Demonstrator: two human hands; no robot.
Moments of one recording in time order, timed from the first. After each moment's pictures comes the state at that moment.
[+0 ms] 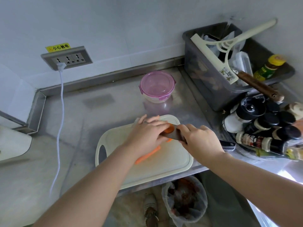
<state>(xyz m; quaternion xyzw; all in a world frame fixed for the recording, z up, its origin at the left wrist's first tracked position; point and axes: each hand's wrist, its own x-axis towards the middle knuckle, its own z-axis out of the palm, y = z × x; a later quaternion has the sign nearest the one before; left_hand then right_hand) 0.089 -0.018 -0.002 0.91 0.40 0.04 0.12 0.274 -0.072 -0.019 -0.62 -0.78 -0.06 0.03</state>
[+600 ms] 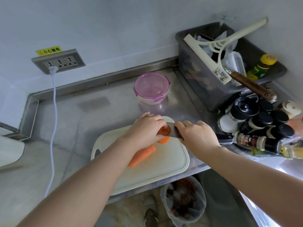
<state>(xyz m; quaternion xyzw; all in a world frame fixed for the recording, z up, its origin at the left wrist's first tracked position) 0.104 0.007 -0.002 0.92 0.37 0.01 0.12 0.282 -0.056 -0.016 -0.63 -0.77 -0.07 -0.03</state>
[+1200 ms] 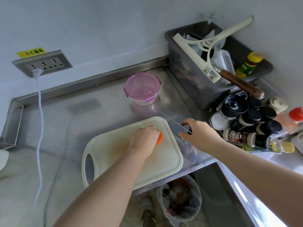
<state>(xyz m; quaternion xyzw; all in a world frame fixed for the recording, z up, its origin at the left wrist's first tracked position) 0.131 -0.006 -0.040 0.87 0.47 -0.10 0.07 0.311 -0.058 -0.003 -0.75 -0.59 0.28 0.07</state>
